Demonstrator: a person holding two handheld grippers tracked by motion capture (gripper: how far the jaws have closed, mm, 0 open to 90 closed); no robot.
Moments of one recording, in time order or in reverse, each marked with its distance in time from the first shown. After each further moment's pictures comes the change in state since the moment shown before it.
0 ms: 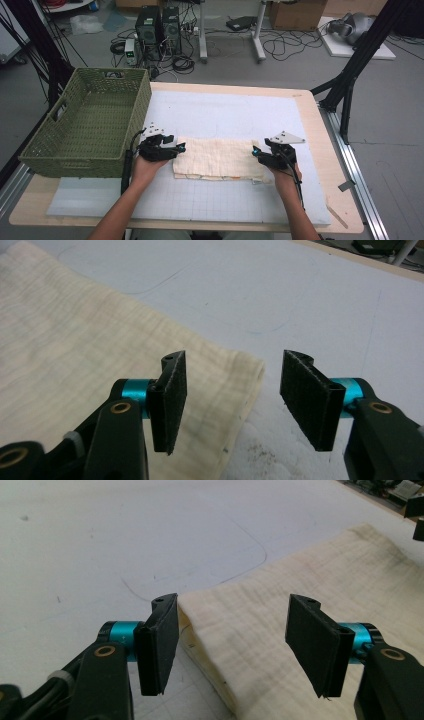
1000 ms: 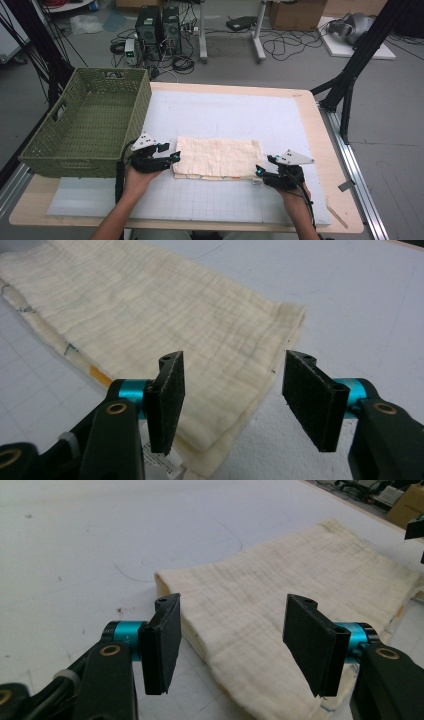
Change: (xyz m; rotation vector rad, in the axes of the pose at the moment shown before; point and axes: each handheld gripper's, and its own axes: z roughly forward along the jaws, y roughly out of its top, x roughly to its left) left arm -0.011 -0.017 -0.031 -0.011 -0.023 0.011; right arm 0.018 -0.032 -0.040 0.009 0.085 -0.031
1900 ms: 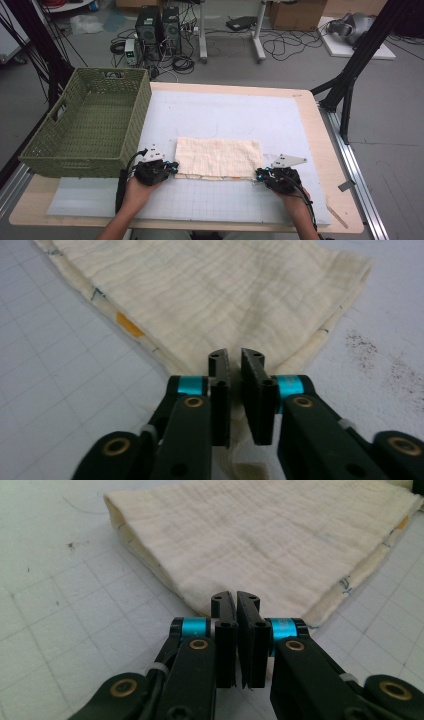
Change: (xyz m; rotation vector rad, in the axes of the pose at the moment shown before) left arm -0.020 -0.020 0.002 0.164 -0.016 0.109; right arm 0.001 -0.011 0.011 0.127 0.132 -0.028
